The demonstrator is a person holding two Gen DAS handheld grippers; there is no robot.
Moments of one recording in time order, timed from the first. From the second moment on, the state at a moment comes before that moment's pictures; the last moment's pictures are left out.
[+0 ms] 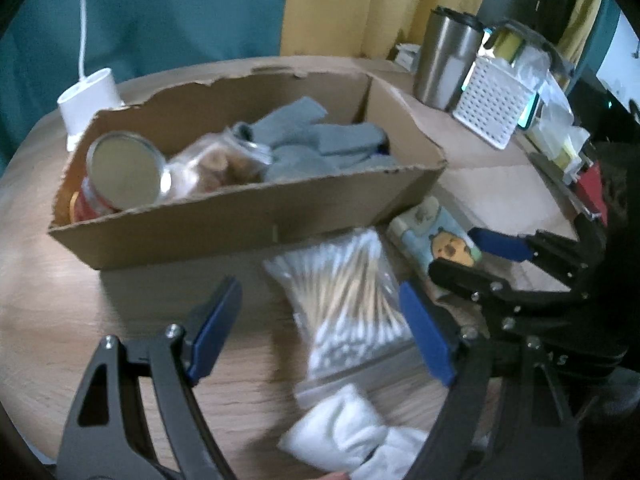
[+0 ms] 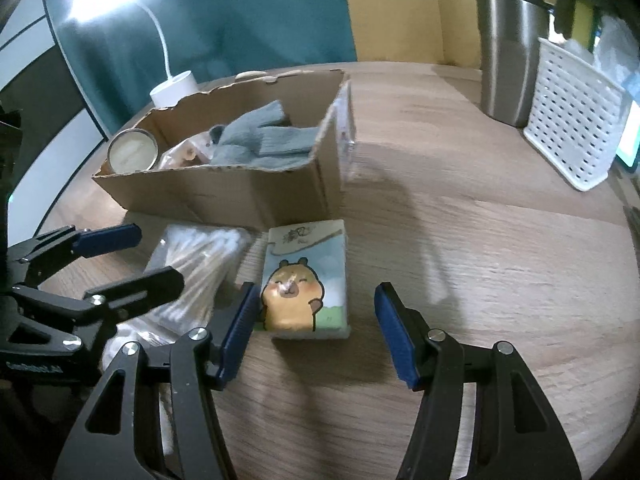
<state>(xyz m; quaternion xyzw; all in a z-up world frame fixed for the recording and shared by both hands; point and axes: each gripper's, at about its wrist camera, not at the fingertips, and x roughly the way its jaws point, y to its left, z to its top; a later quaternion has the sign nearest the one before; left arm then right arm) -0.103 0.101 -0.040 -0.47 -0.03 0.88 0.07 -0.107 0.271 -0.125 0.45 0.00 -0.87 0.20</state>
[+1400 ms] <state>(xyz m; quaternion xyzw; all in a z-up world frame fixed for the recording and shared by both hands) -0.084 0.098 -0.006 -0.42 -0.03 0.90 0.13 -0.087 0.294 -0.077 0.40 0.01 -0.90 0.16</state>
